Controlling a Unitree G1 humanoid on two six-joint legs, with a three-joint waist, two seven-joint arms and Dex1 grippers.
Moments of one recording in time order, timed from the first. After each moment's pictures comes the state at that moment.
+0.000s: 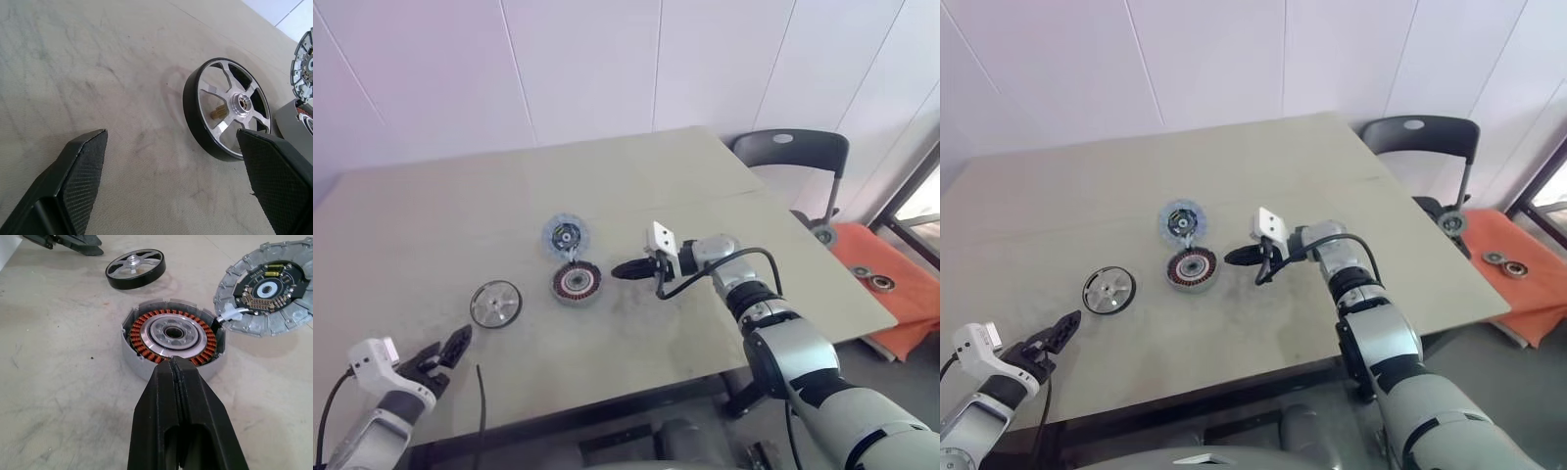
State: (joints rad) left arm 0.45 0.43 0.48 -0.21 -1.01 0.47 -0.28; right arm -0.93 -0.17 0.11 1.18 -0.03 -0.35 1.37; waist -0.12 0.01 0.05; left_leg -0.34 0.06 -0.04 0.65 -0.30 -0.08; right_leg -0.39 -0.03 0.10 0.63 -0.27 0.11
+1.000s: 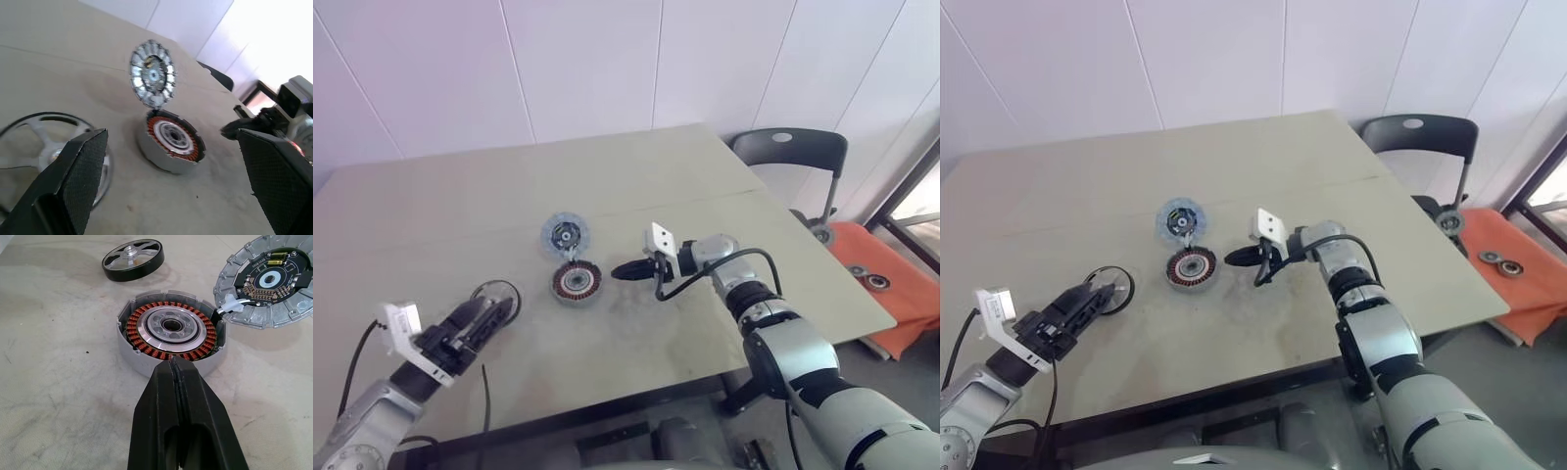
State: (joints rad) left arm 0.41 0.46 0.49 -0.41 -1.03 0.53 -0.54; right arm -0.93 -0.17 0.11 1.18 -0.04 -0.35 1.35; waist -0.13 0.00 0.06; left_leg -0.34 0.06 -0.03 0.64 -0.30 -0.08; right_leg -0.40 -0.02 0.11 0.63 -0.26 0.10
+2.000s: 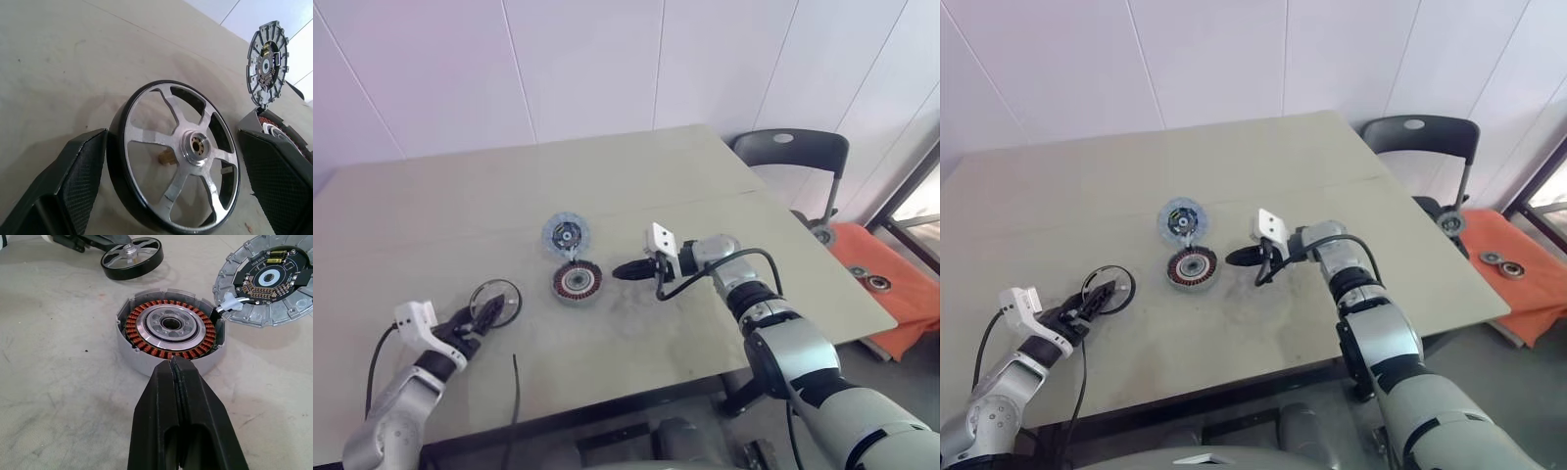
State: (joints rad) left arm 0.17 0.35 0.45 -0.05 -0.78 0.47 -0.49; right arm -0.93 -0.17 0.11 1.19 -0.04 -0.35 1.35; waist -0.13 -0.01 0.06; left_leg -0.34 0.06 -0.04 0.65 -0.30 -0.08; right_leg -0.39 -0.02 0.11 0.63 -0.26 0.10
